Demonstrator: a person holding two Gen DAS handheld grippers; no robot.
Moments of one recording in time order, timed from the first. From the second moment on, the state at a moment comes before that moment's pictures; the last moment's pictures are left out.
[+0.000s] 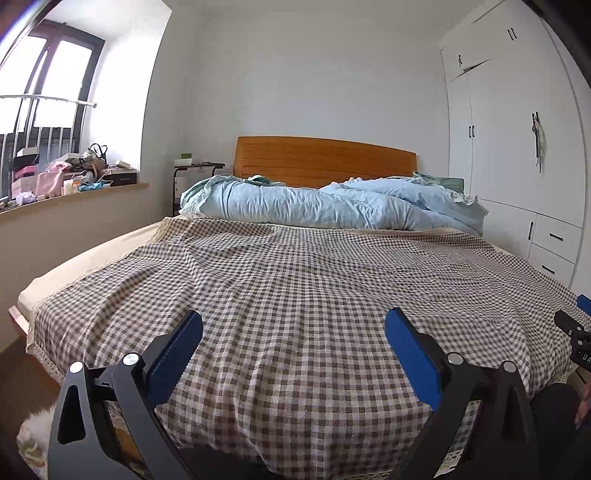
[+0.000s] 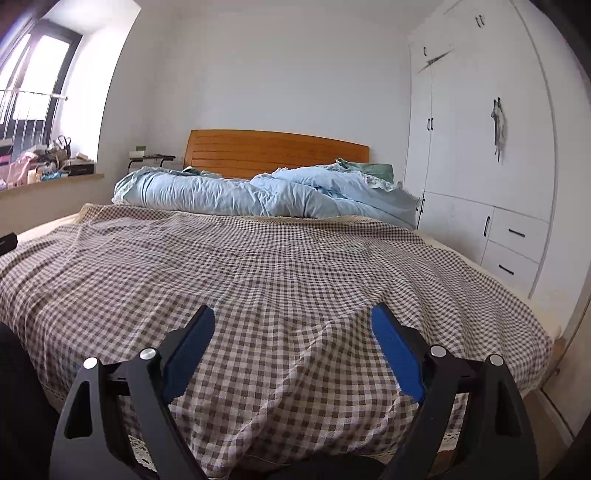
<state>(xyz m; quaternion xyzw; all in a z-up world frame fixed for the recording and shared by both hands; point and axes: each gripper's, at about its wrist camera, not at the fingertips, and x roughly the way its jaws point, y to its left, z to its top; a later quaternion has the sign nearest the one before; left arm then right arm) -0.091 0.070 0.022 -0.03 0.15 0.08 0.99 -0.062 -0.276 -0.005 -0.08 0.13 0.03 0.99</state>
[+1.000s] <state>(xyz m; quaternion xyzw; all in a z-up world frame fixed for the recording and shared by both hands) -0.085 0.053 0.018 0.00 0.16 0.06 0.98 -0.057 -0.292 -0.009 -0.05 0.16 0.02 0.99</state>
